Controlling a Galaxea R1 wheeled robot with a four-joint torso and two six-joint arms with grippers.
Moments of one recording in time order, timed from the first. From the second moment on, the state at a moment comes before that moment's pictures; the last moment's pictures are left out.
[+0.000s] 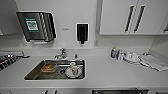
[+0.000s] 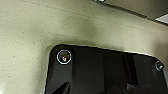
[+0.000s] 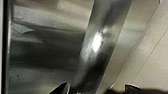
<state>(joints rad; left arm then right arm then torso) 1.49 2.72 -2.30 -0.15 -0.19 0.05 -0.80 2.40 -2.10 0.46 -0.07 0.76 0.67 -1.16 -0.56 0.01</state>
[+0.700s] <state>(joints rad) 1.49 2.72 -2.30 -0.15 -0.19 0.05 -0.84 2.41 -2.15 0.47 -0.04 0.77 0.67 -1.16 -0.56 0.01</state>
